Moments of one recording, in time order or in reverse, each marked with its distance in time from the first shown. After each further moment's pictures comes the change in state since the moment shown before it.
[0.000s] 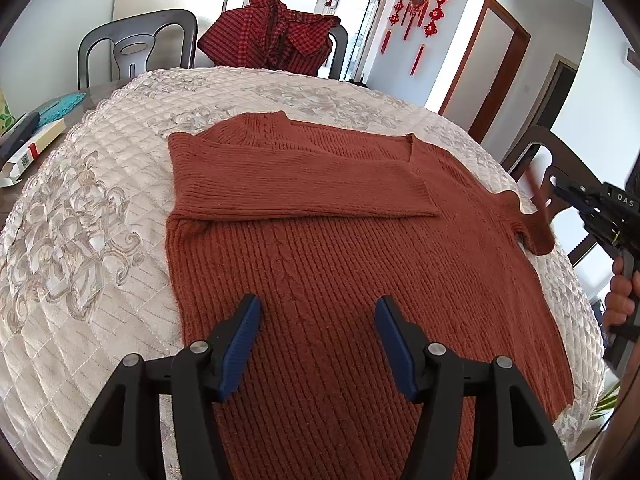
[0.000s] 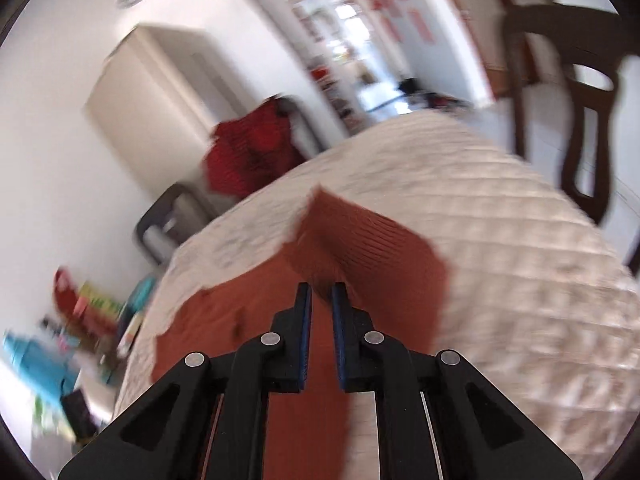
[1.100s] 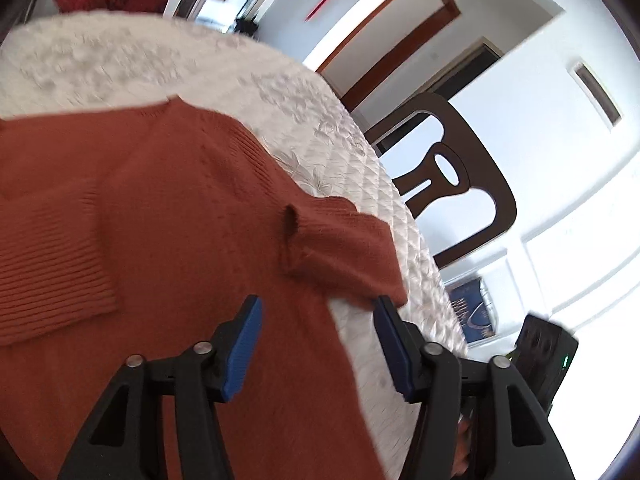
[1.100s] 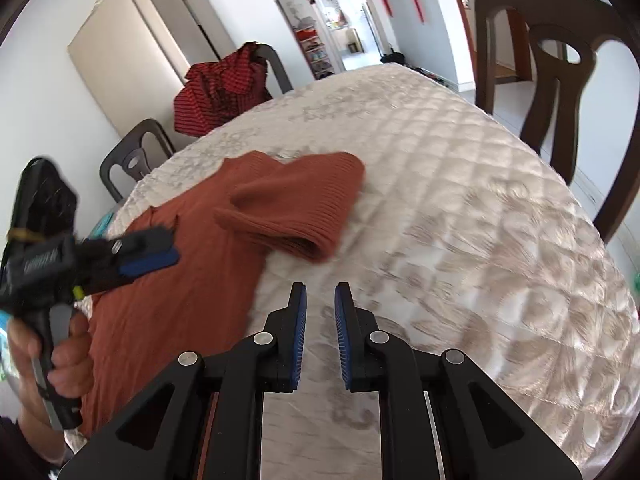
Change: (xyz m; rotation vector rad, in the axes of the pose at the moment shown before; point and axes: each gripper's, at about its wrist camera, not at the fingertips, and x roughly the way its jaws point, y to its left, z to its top) left arm 0.103 -0.168 0.080 -0.033 0.267 -0.510; right arm -0.018 -0.059 -0.057 -0.051 0.131 -0.174
